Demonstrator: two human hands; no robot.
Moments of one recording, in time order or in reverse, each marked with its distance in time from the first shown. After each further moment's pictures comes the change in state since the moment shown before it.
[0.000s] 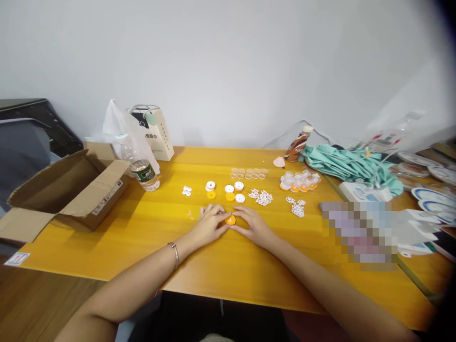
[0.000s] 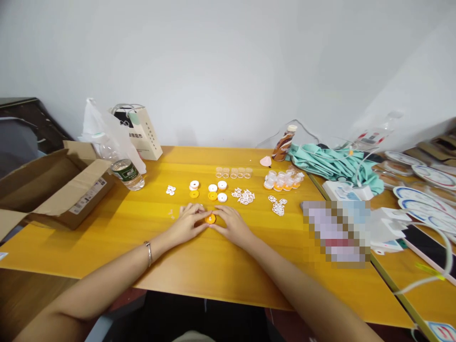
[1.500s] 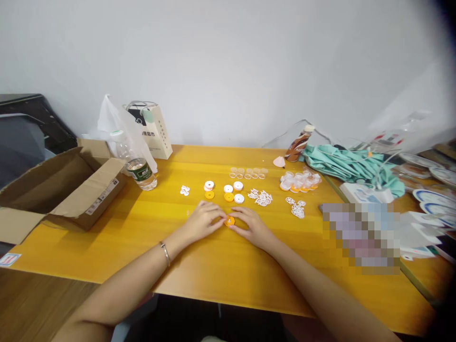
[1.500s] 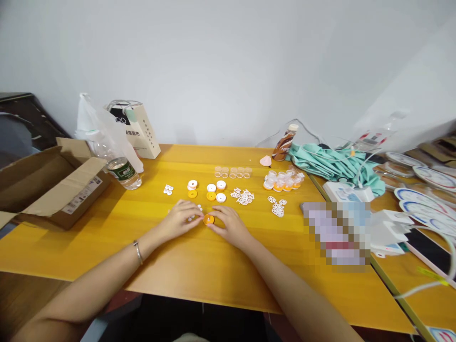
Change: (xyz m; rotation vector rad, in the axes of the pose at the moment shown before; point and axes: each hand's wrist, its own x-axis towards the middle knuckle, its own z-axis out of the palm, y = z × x) left_hand 0.008 -0.006 -0.025 -0.055 0.064 0.156; right_hand 0.002 0.001 0.000 0.037 0.018 0.001
